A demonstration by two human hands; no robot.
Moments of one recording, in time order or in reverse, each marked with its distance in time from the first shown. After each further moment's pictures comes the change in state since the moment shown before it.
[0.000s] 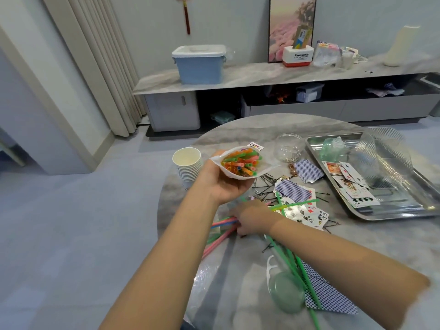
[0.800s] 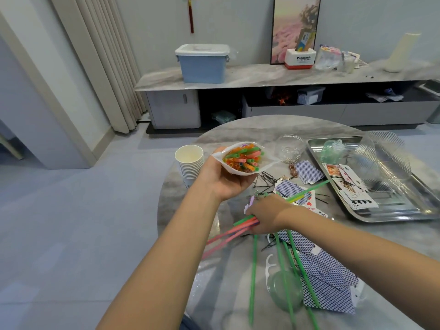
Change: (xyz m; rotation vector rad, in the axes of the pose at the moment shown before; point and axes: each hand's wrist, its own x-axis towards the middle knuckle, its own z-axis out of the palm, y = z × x) left_hand -0.008 0.001 0.002 -0.056 -0.048 0.020; right_hand -0.035 0.017 -0.029 -0.198 -0.109 -0.007
